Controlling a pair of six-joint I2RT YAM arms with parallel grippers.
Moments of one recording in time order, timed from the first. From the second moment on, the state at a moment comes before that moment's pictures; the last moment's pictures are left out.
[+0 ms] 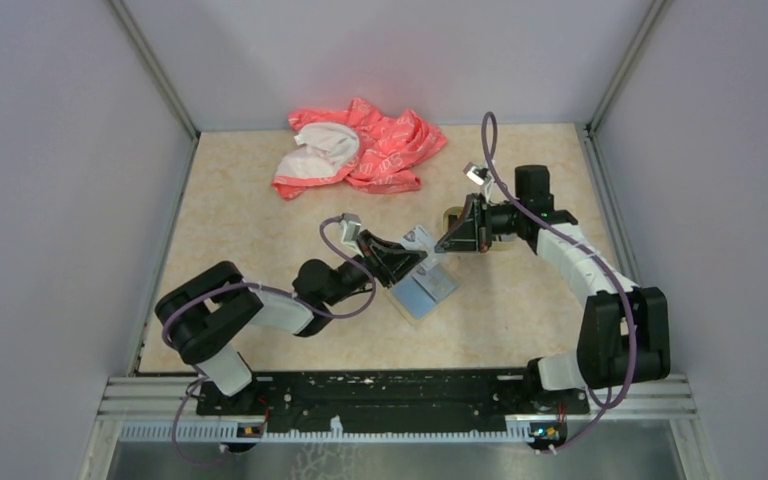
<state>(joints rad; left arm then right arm) -0.90 1.66 0.47 1.51 0.14 -0.67 0.15 1.38 0.92 -0.23 -1.48 0.02</state>
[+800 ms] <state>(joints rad) -0.80 1.26 0.49 0.74 0.64 -0.38 0.16 0.99 0.77 -0.66 -1.31 -0.87</state>
